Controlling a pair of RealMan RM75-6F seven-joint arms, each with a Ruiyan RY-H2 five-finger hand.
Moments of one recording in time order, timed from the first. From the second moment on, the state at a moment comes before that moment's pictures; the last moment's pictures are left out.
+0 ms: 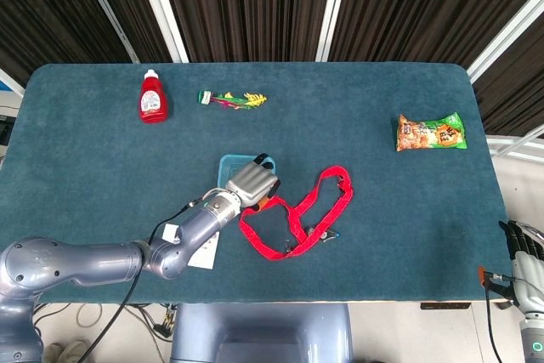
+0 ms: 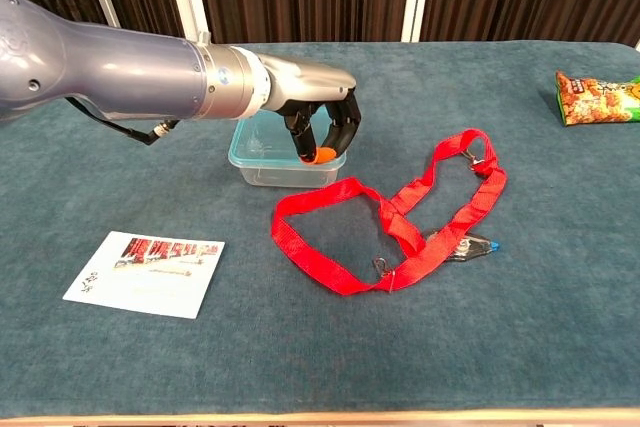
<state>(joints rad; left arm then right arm) -1.29 -1.62 -0.12 -1.35 0.68 0.65 0.49 0.03 -1.03 0.10 -1.82 -1.13 1.32 0.00</state>
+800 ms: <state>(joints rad) -1.33 -1.62 -0.08 -1.34 0.63 0.67 0.58 0.03 -1.03 0.10 -1.83 -1.12 1.31 -0.01</state>
